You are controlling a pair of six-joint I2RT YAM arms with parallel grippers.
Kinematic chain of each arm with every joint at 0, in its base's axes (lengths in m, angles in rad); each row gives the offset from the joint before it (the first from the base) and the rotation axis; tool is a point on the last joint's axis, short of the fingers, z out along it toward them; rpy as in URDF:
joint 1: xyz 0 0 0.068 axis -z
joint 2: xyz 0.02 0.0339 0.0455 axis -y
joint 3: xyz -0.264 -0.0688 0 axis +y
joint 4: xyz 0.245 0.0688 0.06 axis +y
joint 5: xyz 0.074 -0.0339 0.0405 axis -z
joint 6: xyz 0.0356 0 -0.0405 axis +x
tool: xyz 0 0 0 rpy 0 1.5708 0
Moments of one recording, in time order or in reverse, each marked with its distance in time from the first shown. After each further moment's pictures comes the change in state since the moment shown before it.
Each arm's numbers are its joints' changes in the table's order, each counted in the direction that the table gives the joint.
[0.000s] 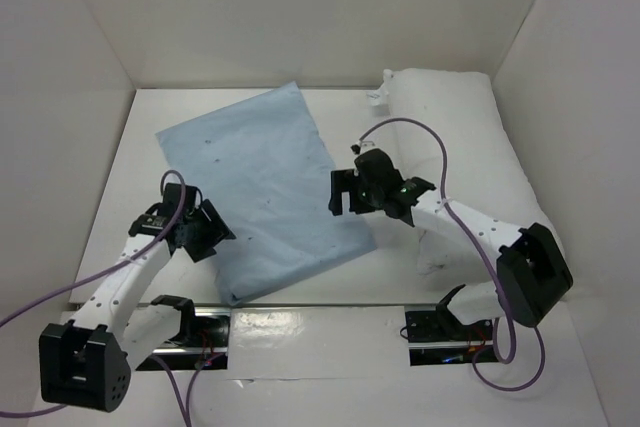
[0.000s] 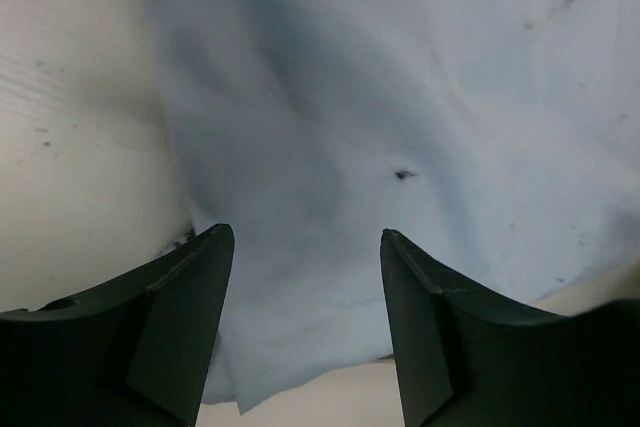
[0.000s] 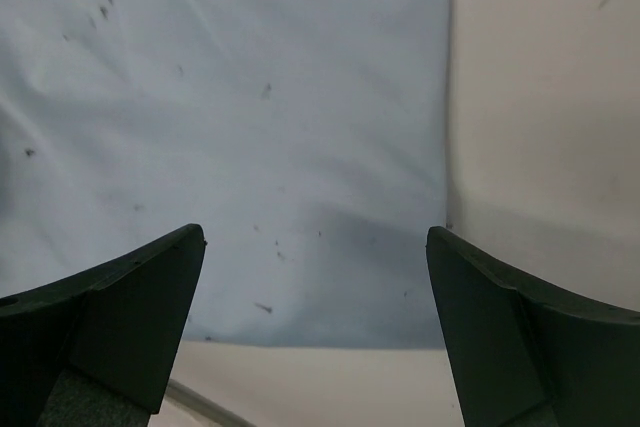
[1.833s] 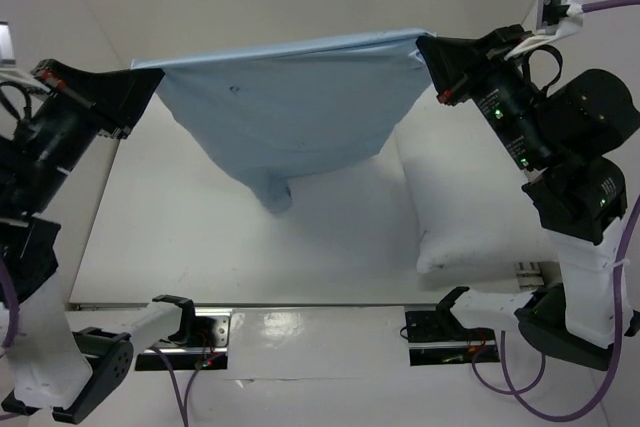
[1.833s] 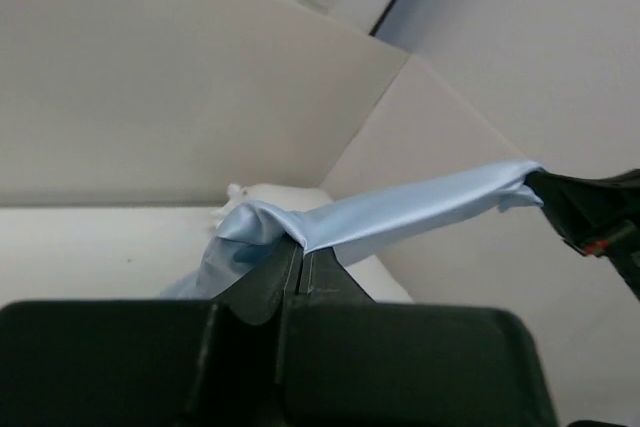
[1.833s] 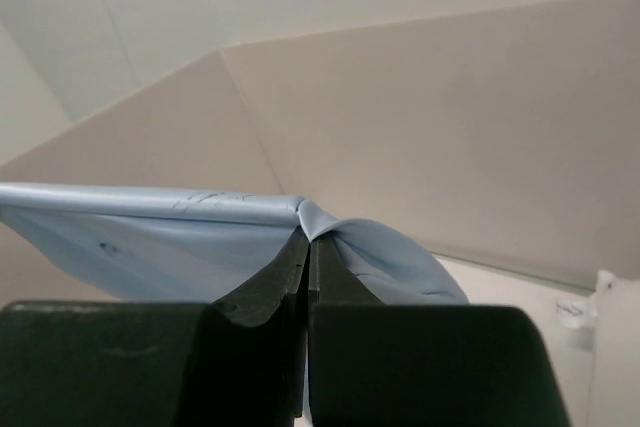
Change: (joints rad) left arm 0.009 -0.135 -1.497 0.079 0.147 0.180; right arm -0.004 0.173 -1.141 0.261 0.147 -0.212
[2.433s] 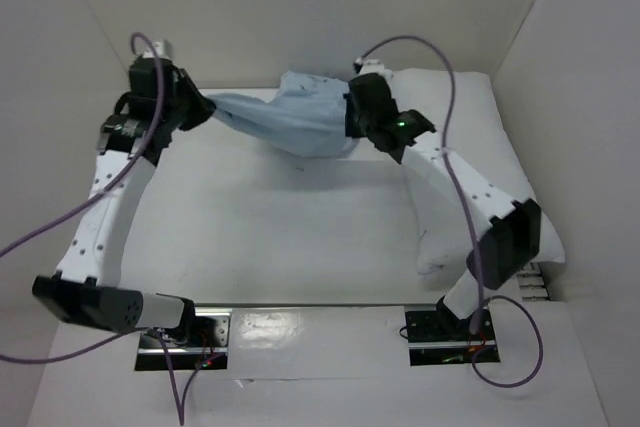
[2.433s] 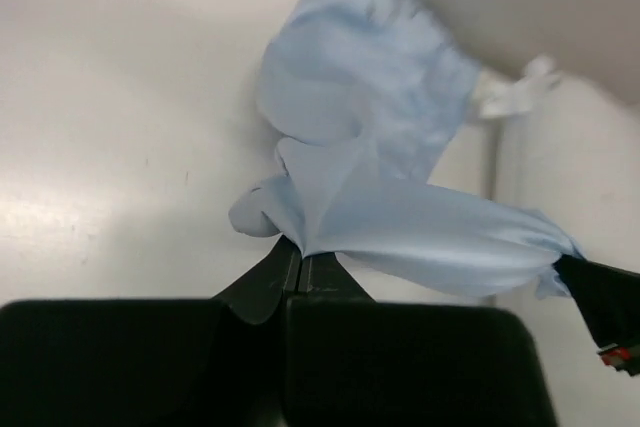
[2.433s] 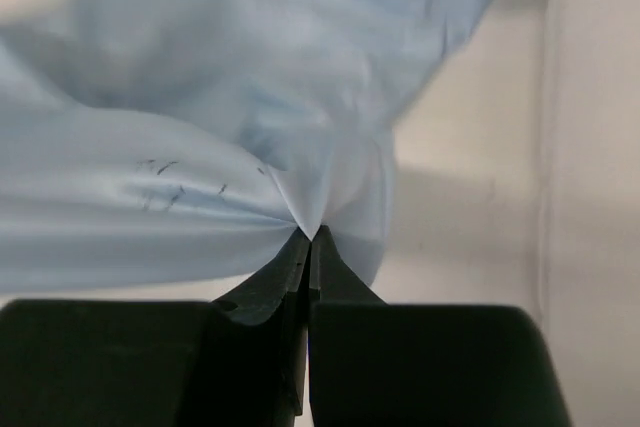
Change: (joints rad) left arm 0.042 -0.320 0.565 -0.082 -0.326 0.018; right arm 0.066 -0.484 0.552 -0.028 0.147 0.091
